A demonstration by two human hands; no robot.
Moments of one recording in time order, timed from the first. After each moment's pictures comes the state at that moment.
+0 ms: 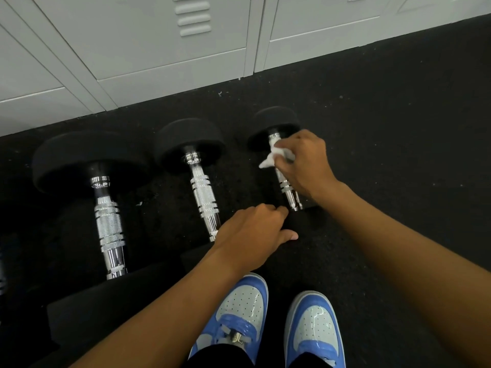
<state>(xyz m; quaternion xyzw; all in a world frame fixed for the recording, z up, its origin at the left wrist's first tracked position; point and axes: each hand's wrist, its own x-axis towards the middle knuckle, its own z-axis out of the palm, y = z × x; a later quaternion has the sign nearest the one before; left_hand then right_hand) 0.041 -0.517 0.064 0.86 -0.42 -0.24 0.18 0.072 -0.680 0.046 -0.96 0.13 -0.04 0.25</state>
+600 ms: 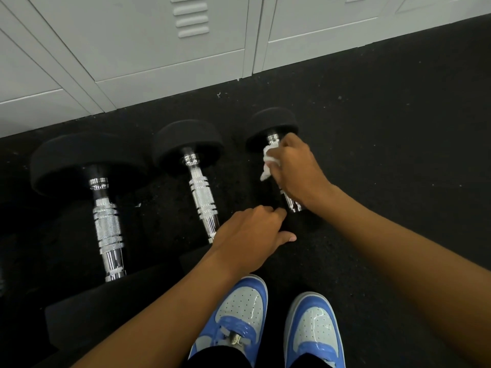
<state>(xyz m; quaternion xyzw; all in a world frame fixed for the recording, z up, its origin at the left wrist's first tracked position) 0.041 -0.516 0.064 0.86 -0.42 -0.23 0.19 0.073 -0.671 0.040 -0.98 0.06 -0.01 0.18</state>
